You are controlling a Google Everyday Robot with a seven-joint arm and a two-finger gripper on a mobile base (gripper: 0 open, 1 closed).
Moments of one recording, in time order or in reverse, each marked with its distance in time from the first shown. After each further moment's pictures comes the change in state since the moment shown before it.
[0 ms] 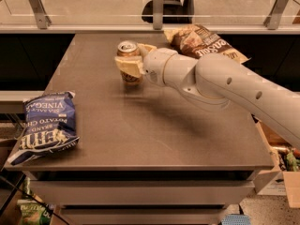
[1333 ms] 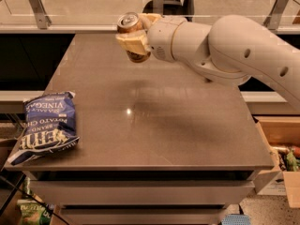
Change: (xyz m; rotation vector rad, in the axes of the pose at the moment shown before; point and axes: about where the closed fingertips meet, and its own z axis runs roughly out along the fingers) arm -0.076 -0.005 -0.025 0.011 0.010 -0.246
